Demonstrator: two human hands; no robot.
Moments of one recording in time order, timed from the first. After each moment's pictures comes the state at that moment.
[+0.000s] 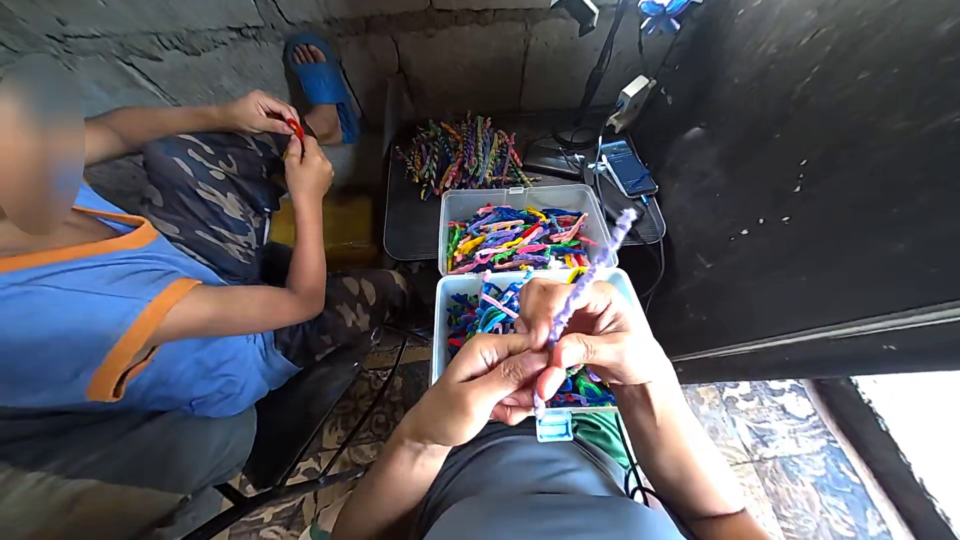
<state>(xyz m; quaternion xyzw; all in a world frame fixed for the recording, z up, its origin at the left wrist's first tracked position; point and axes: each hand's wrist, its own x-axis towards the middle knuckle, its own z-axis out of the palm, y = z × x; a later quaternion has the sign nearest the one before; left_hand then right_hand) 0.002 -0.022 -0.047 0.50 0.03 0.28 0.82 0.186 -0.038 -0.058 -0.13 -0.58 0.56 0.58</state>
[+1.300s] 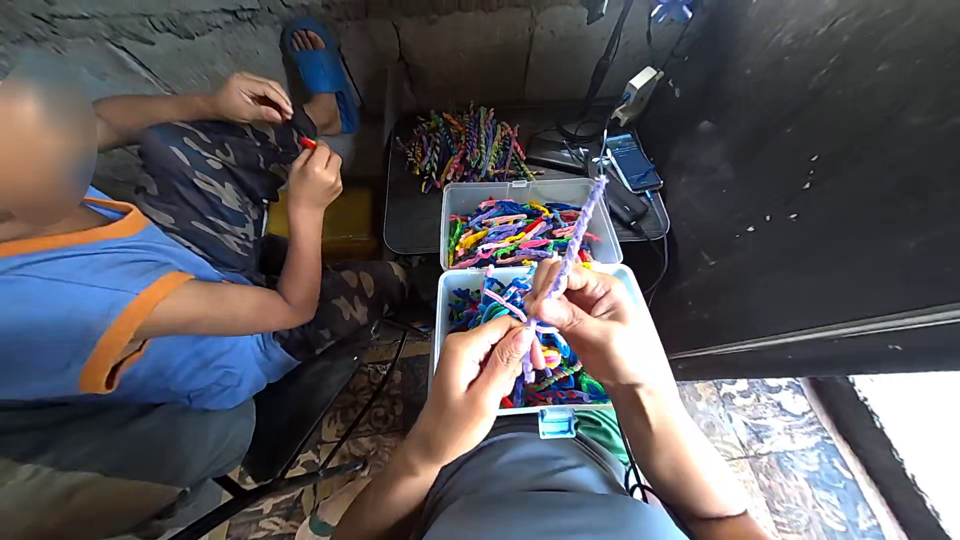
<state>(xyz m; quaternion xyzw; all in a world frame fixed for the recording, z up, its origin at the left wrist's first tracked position) 0.003 -0.033 -0.053 0.65 0.22 0.43 0.58 0.172 -0.045 -0.059 -0.29 -0.49 0.52 0.63</state>
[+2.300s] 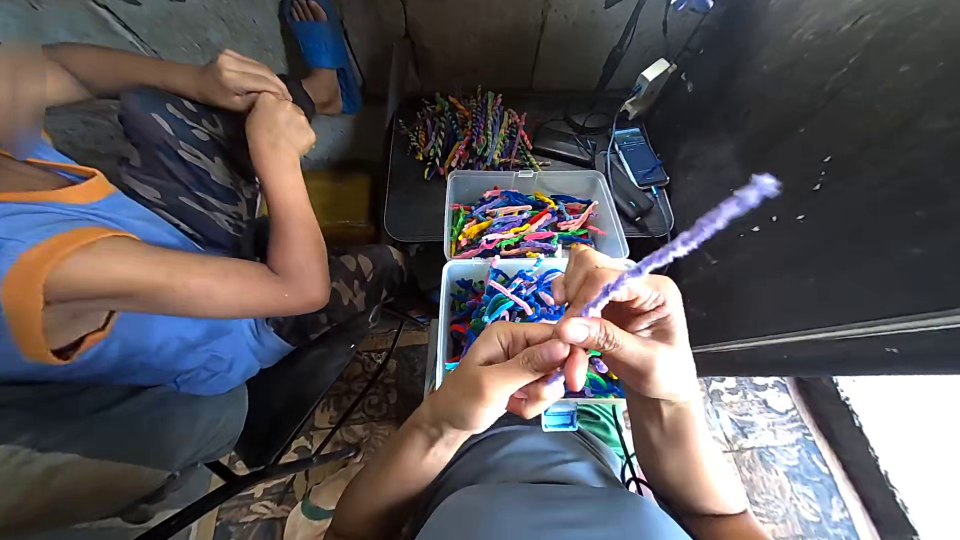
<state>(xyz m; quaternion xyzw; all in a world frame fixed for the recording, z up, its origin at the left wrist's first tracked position) 0.006 -0.026 -0.056 0.41 -0.01 0.29 0.86 0.177 -0.050 -0.047 -0.28 -0.61 0.38 0.63</state>
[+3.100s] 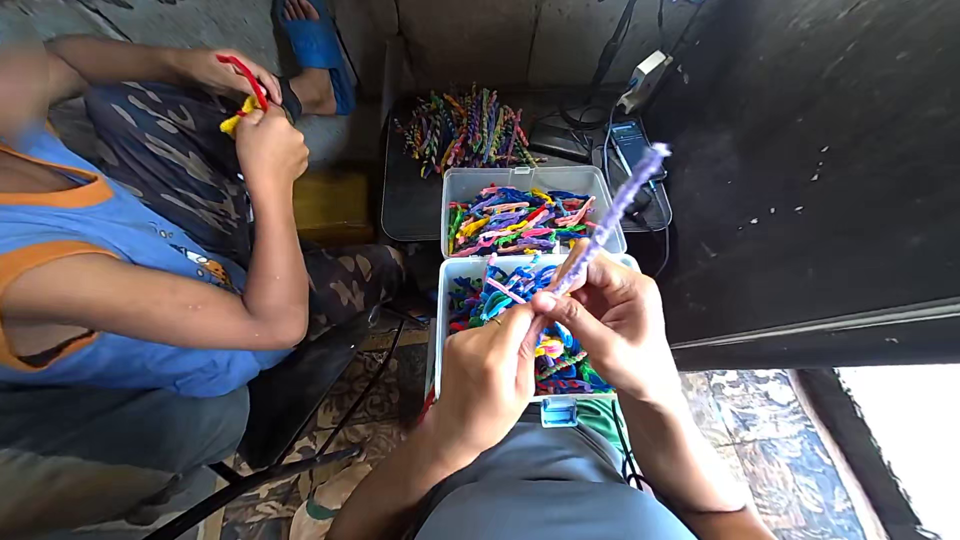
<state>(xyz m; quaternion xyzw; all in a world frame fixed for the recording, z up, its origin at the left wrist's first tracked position) 0.013 -0.036 -0.066 0.80 0.31 0.46 0.23 0.166 -0.052 -0.053 -0.43 -0.61 0.26 0.61</state>
